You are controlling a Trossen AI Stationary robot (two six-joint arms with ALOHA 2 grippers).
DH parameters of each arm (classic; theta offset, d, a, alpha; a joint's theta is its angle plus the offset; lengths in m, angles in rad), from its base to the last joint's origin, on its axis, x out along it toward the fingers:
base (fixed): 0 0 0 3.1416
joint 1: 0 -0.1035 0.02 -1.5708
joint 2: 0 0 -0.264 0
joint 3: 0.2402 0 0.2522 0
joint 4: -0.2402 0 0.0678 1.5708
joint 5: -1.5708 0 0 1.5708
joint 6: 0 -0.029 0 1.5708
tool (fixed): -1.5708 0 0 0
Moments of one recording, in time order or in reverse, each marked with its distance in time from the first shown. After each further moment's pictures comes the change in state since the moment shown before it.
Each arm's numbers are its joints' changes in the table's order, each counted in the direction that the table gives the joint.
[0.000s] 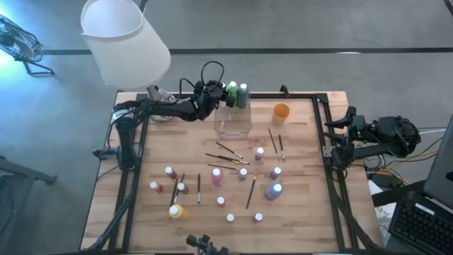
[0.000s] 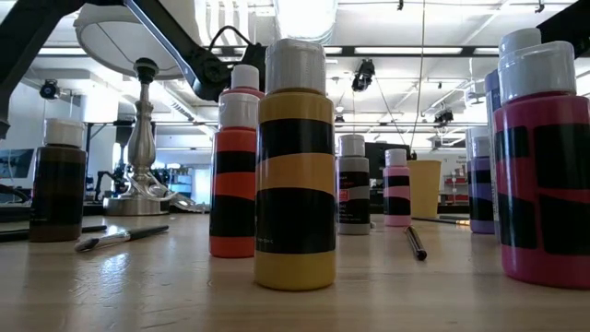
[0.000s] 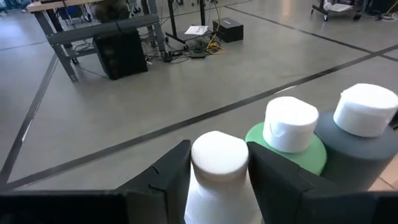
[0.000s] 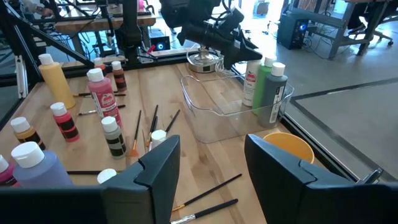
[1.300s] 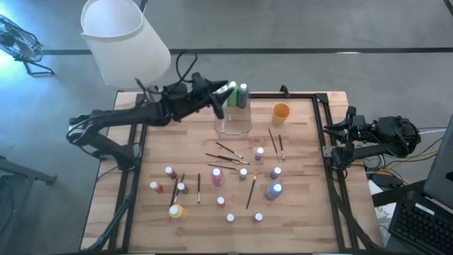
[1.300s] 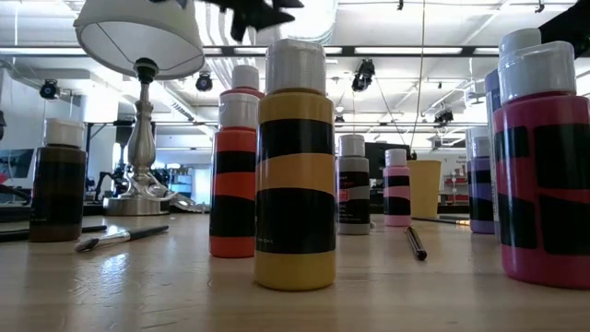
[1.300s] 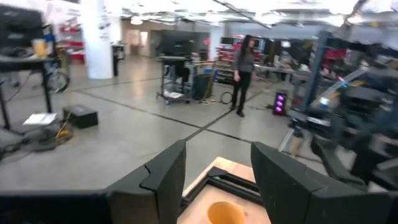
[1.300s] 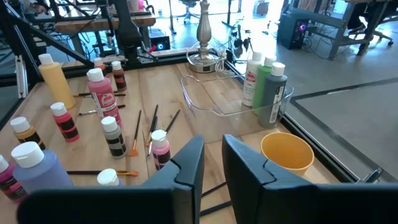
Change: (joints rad) left arm 0.222 0.513 0.000 -0.091 0.417 -0.111; right arm 0.000 0.000 0.000 0.000 0.000 0.000
